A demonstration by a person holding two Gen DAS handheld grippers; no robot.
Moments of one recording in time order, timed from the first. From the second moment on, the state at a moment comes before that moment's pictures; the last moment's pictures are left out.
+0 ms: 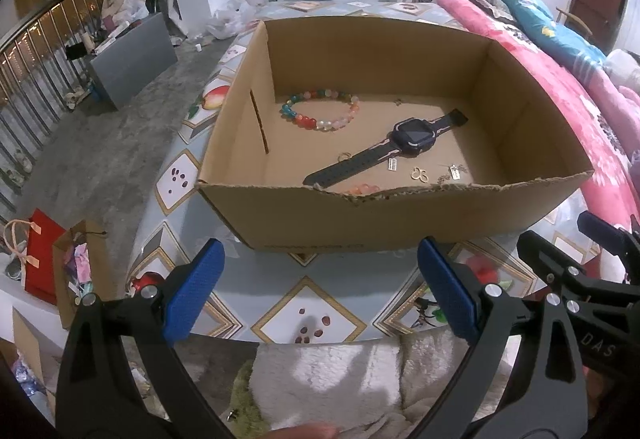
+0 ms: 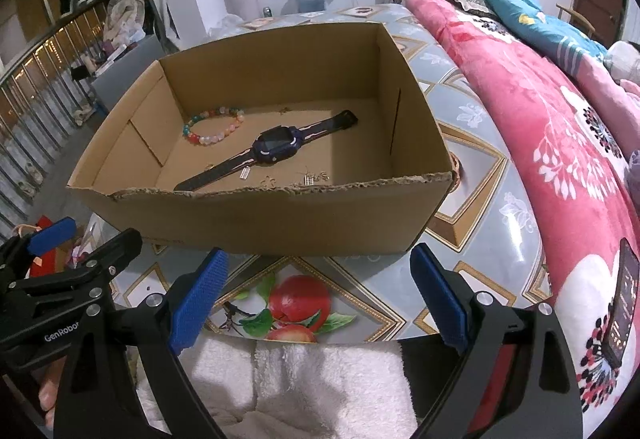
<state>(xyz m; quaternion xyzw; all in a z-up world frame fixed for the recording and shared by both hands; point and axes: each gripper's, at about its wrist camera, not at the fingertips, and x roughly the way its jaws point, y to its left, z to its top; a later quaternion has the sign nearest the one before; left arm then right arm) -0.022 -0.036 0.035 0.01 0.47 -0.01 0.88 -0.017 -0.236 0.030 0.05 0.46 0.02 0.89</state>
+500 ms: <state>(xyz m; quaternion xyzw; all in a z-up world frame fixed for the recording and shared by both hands) -0.021 -0.033 0.035 0.01 0.46 -0.01 0.89 -0.016 -0.233 0.031 0.05 0.46 0.01 0.89</state>
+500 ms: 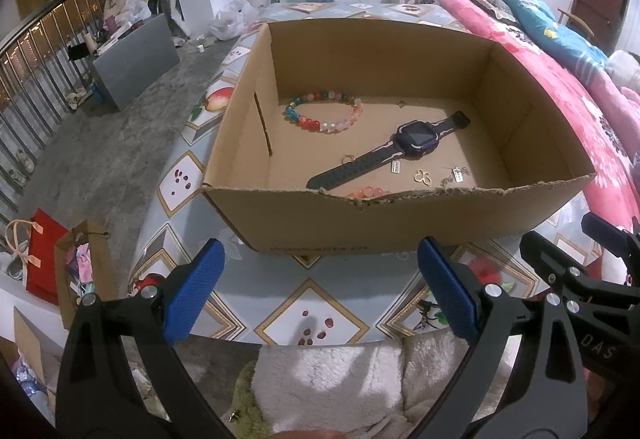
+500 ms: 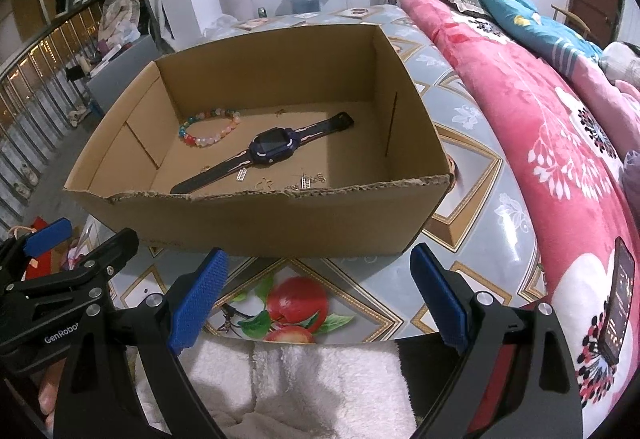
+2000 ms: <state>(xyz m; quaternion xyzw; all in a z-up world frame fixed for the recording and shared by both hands) -0.013 -0.037 0.023 0.01 0.49 -0.01 0.87 -0.006 -0.228 0.018 0.05 0.49 0.01 0.87</state>
